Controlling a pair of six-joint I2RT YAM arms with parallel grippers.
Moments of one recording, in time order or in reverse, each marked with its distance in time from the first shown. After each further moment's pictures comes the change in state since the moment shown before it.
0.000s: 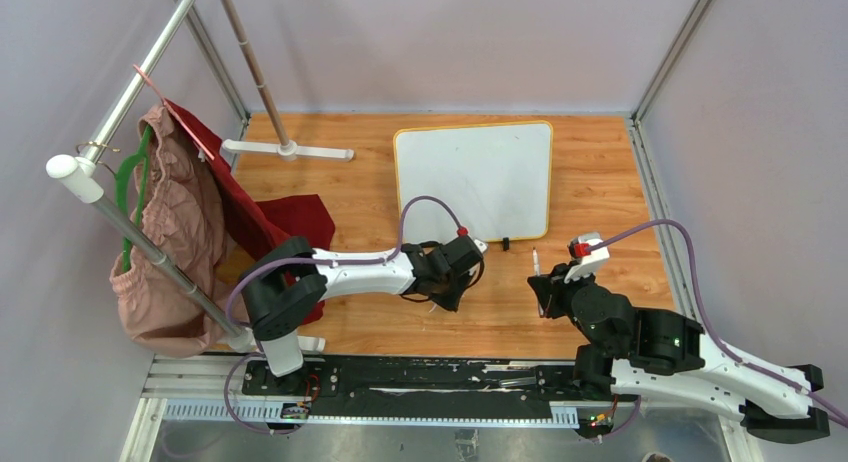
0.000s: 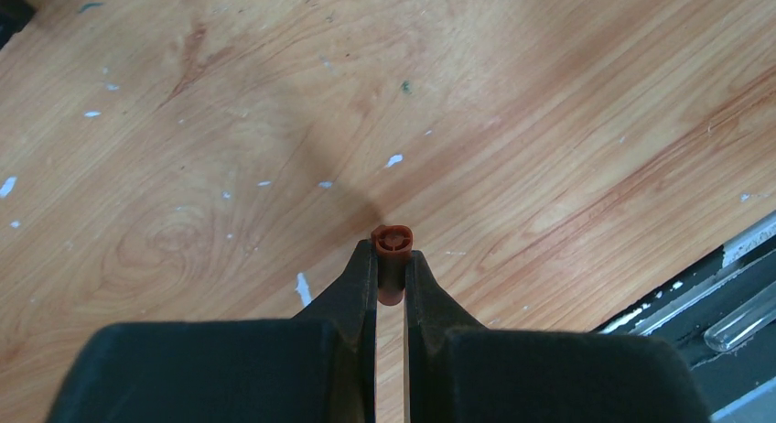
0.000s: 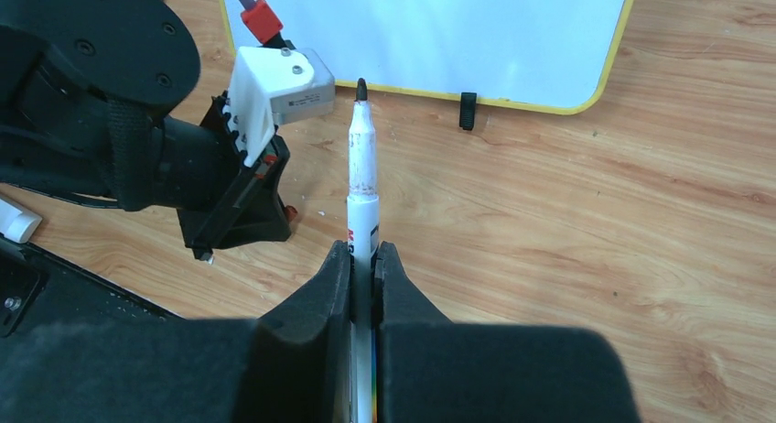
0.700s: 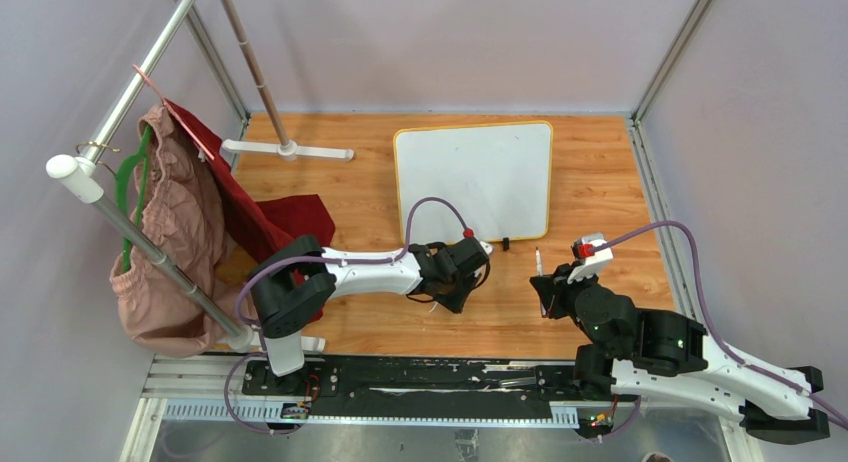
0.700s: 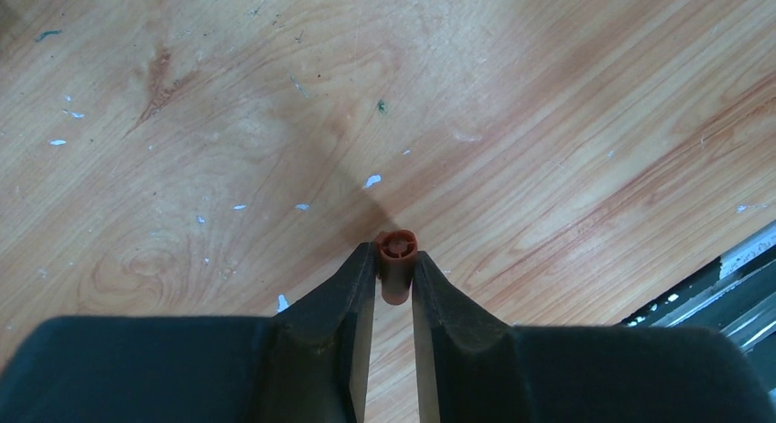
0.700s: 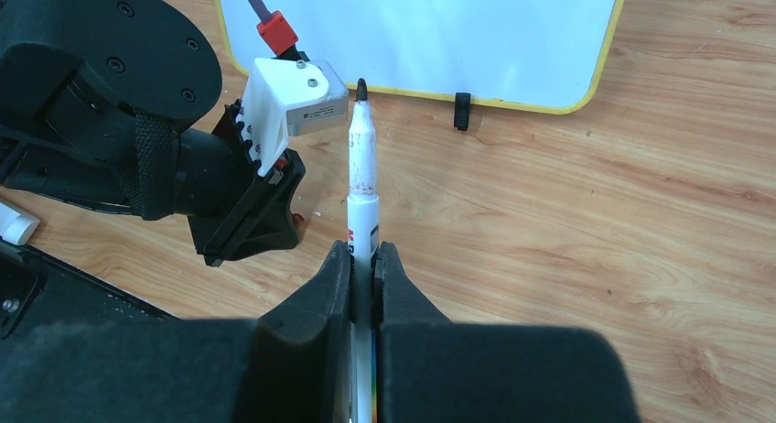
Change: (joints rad) left arm -0.020 0.060 0.048 -0.004 -0.002 0.004; right arm 0.000 -0.021 0.000 -0.016 0.007 0.000
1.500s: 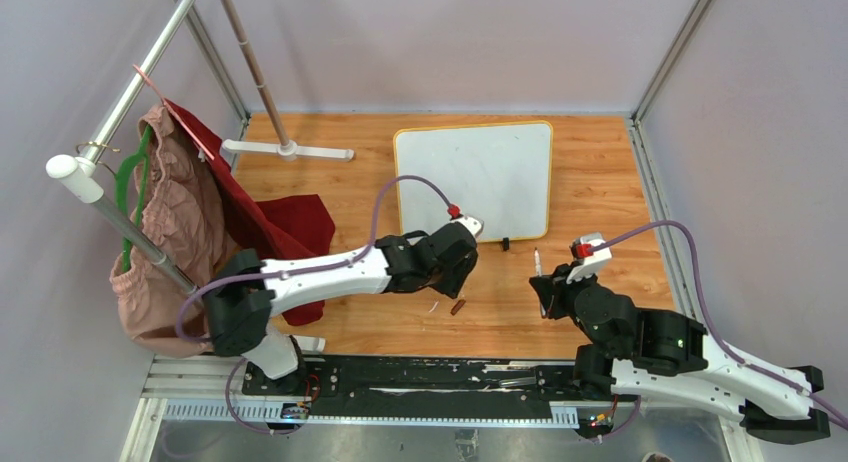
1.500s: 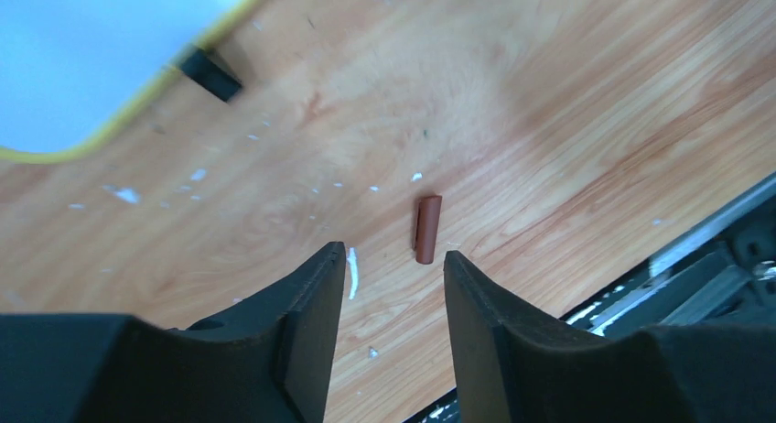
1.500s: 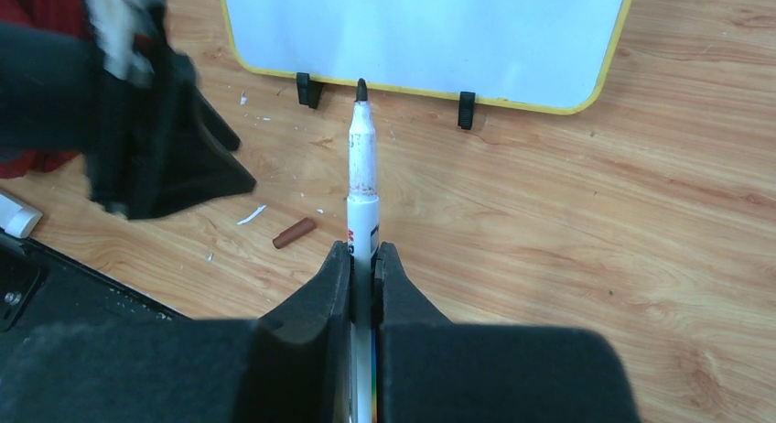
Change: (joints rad) left arm -0.006 -0.191 0.005 -0.073 -0.151 0.001; right arm 0.000 0.004 0.002 -0.002 -0.006 -0.004
